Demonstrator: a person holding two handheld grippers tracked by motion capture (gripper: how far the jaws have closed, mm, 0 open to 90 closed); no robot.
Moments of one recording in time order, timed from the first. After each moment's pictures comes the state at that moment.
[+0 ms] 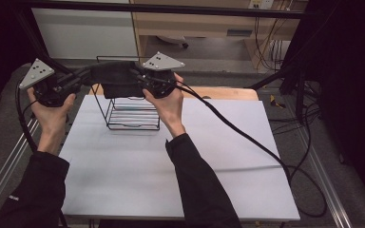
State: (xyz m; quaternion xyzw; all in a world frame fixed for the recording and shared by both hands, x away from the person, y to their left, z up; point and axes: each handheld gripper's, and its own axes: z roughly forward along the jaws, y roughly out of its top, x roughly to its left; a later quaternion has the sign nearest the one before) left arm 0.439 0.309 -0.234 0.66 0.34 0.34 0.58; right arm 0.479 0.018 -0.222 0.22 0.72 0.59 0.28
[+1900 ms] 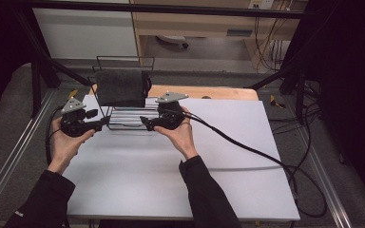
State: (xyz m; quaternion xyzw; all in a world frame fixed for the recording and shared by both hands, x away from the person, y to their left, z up) left arm 0.443 0.298 -0.338 0.75 0.43 0.24 0.44; right arm 0.476 -0.008 -0.331 0.30 0.79 0.51 0.17
